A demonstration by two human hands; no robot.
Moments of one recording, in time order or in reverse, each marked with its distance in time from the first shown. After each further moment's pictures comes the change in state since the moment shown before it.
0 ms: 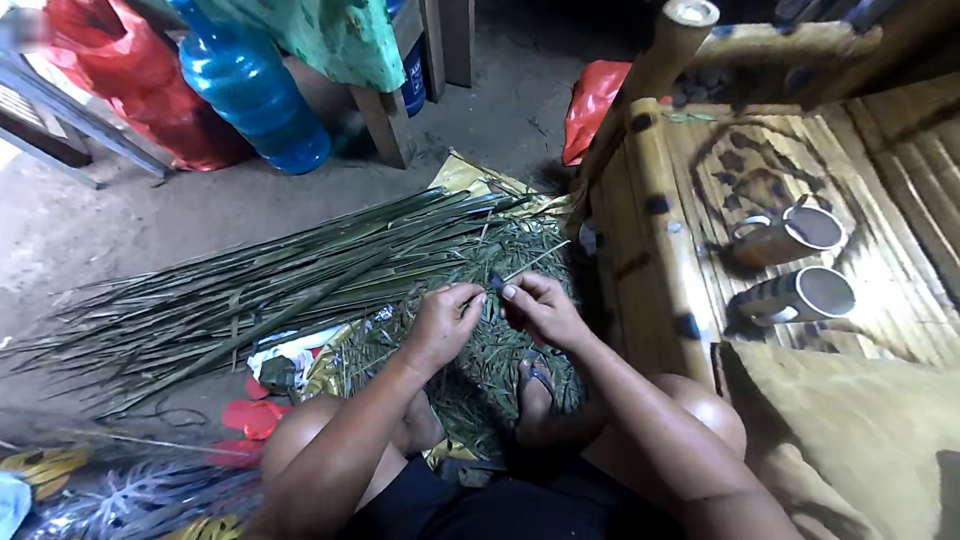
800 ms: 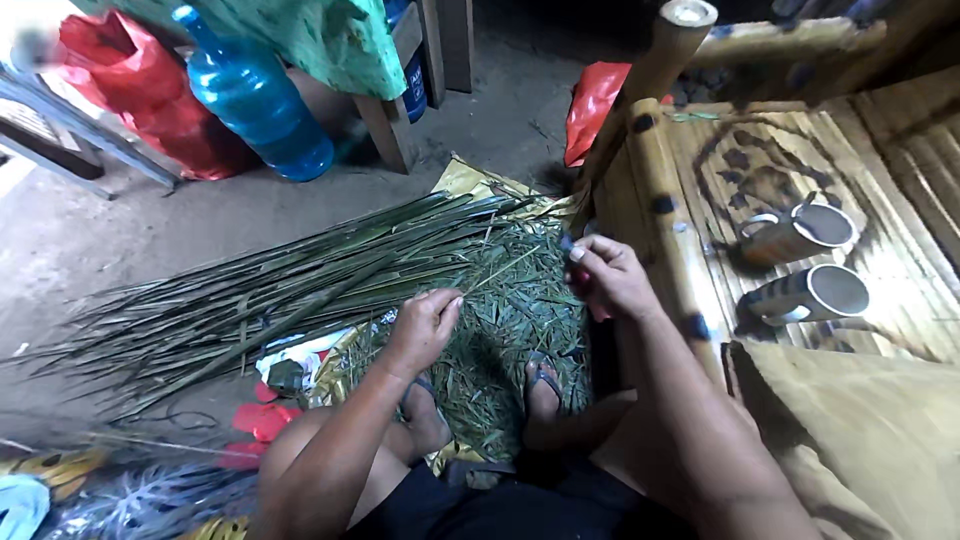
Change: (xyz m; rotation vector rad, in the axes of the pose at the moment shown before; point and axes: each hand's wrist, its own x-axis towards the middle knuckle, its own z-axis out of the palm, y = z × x) left_hand -0.016 -0.022 -0.028 0.134 -0.033 -0.040; right_hand -0.002 -0.031 -0.067 -0.122 0.236 0.023
